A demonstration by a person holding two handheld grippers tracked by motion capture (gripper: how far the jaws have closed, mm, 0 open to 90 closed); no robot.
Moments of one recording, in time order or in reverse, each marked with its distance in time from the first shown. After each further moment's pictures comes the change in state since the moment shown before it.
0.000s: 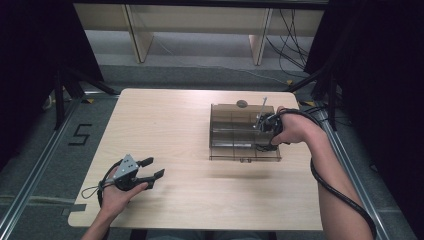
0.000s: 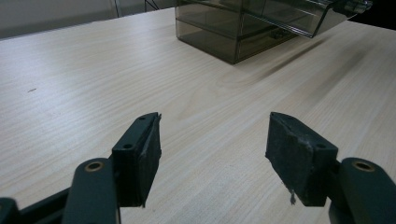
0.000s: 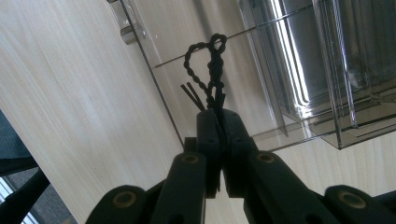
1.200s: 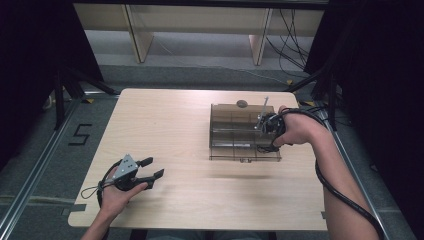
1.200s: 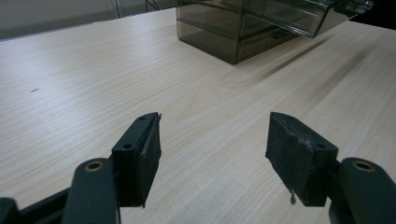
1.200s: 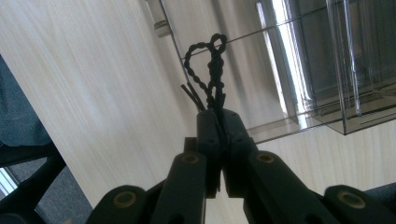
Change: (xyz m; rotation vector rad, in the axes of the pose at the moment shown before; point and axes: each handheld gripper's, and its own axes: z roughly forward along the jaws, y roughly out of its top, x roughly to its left) left arm 0.001 0.000 0.000 -0.007 -0.001 -0.004; right arm 0.015 -0.004 -0.018 0.003 0.001 -0.022
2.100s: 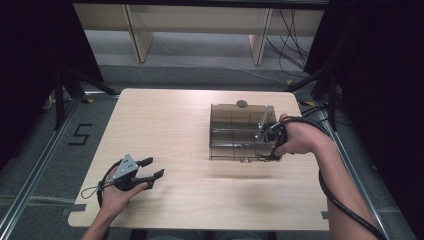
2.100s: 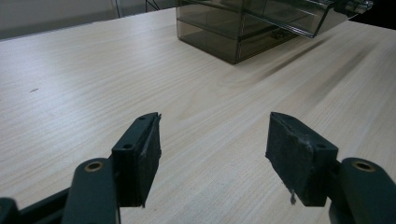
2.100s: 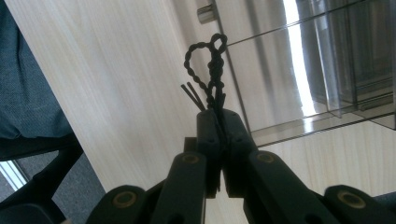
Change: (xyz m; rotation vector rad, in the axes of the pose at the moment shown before) left arm 0.000 0.000 0.000 0.000 -0.001 -0.001; right arm 0.023 -0.009 0.002 -0.001 0.019 -0.025
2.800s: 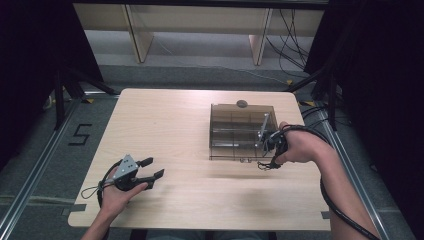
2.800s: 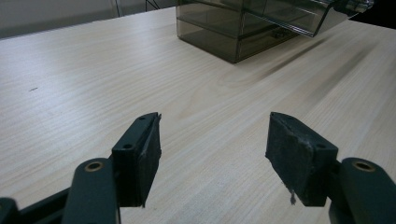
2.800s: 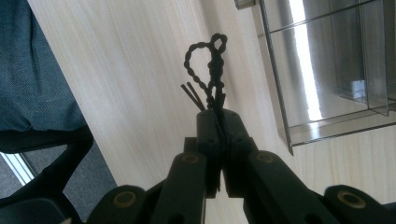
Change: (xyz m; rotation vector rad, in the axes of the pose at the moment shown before) left arm 0.000 0.000 0.000 0.008 0.005 0.001; right arm 0.019 -0.005 0.009 0.021 0.024 0.001
